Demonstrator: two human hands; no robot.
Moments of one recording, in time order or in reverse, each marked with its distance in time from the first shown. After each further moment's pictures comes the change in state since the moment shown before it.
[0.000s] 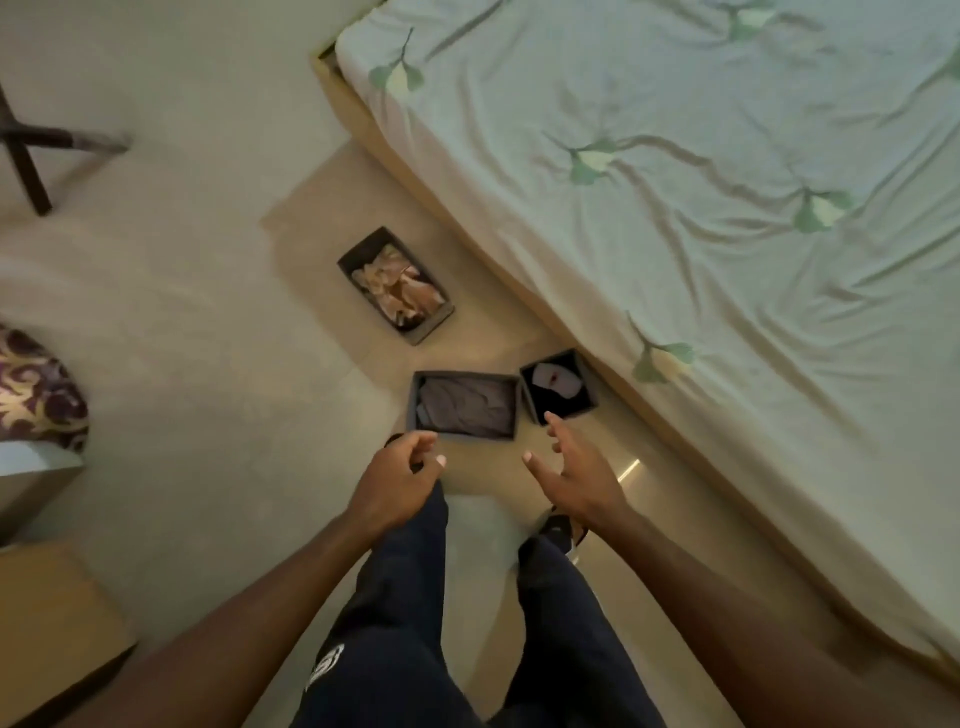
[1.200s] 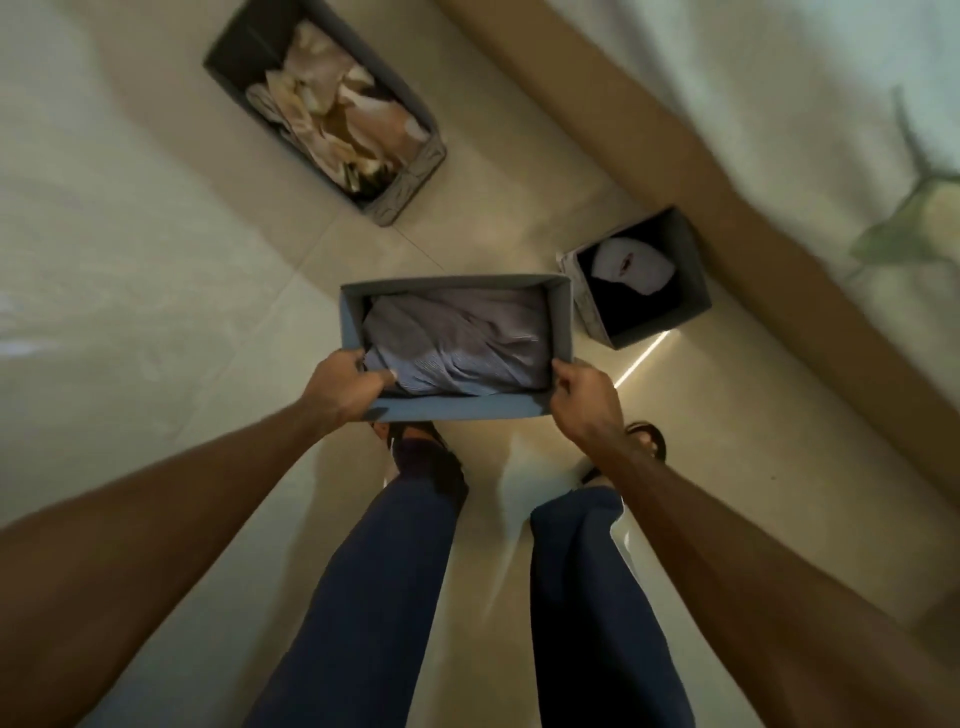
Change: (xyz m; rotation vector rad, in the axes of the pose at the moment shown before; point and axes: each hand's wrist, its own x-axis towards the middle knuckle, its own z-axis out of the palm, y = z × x) left_hand 0.320 -0.235 0.053 0.257 -0.076 -0.335; right_hand 0.241 0.158 0.260 -0.071 0.011 0.266
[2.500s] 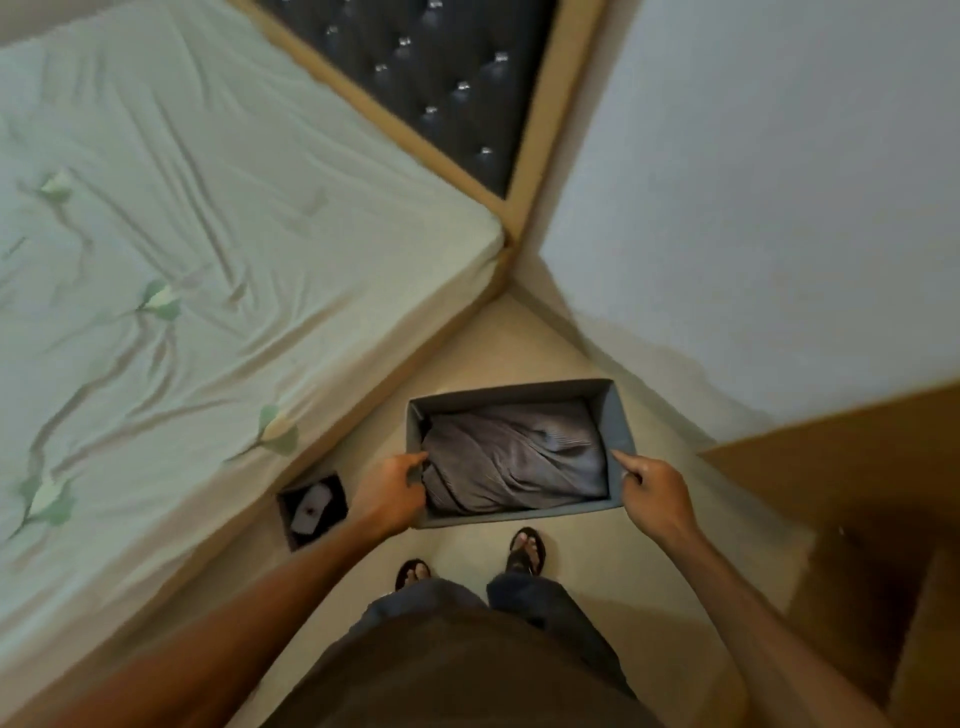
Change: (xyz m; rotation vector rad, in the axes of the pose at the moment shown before) left_hand -0.575 0.246 0.059 1.159 -0.559 1.309; right_hand -0.662 0.052 -0.140 0.899 0.963 1.039
